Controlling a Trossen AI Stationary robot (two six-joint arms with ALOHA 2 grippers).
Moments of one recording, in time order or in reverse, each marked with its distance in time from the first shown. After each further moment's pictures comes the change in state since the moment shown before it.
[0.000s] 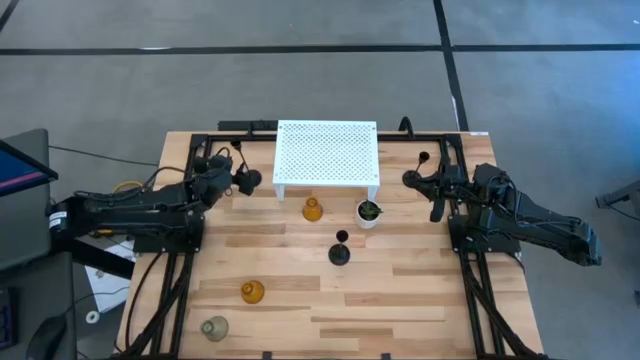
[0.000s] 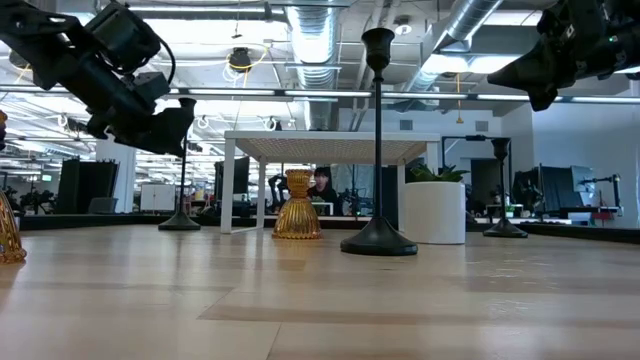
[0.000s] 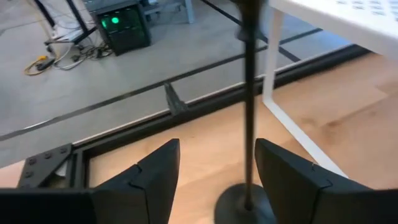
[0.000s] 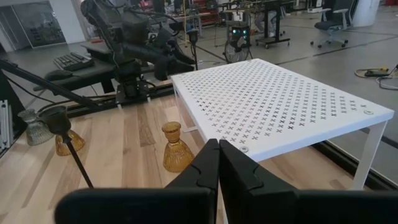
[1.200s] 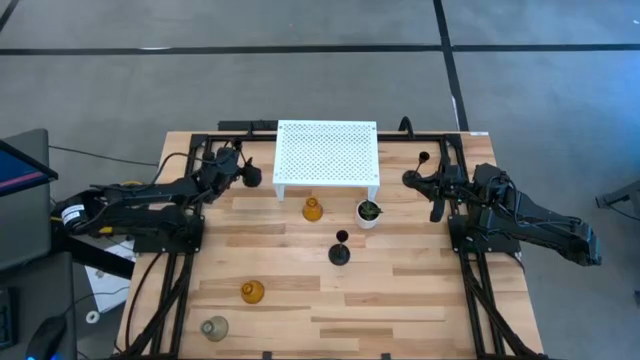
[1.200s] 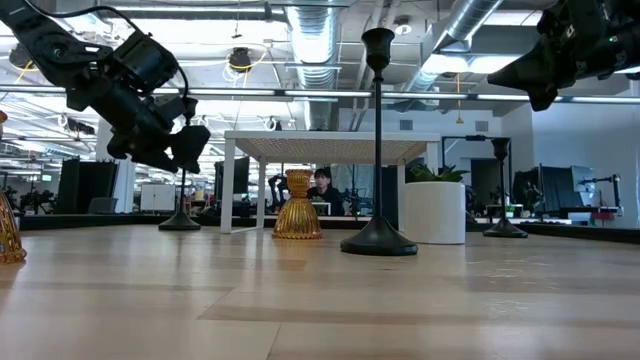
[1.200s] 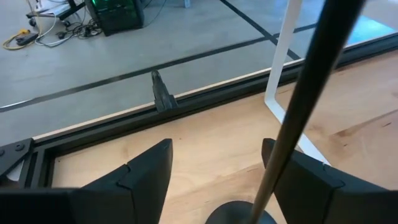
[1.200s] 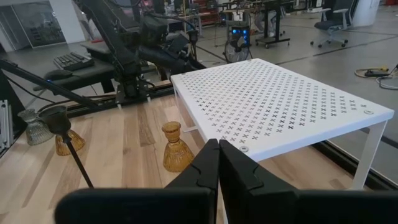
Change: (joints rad) left arm 0.185 0.244 -0.001 0.268 0.201 0.024; right arm 0.000 0.000 0.000 0.000 0.000 0.000
